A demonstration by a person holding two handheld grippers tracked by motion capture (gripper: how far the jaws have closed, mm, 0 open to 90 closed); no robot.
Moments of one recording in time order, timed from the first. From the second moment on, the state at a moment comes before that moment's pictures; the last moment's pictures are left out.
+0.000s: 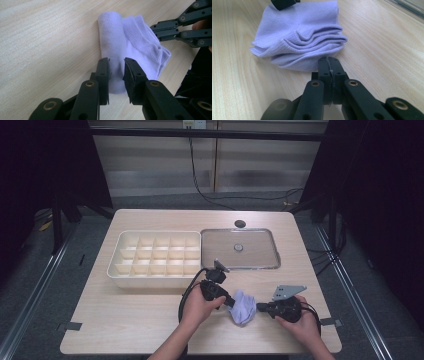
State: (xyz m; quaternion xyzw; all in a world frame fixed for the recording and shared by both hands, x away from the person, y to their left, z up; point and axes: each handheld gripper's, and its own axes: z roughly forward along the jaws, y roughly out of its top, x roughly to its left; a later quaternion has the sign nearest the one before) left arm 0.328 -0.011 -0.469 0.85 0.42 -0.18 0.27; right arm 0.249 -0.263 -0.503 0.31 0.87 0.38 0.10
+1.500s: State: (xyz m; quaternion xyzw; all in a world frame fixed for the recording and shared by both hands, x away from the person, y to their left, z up) left arm 0.330 -0.011 -0.472 0.84 0.42 -0.21 0.27; right arm 0.246 -0.265 -0.502 0.30 0.87 0.38 0.10
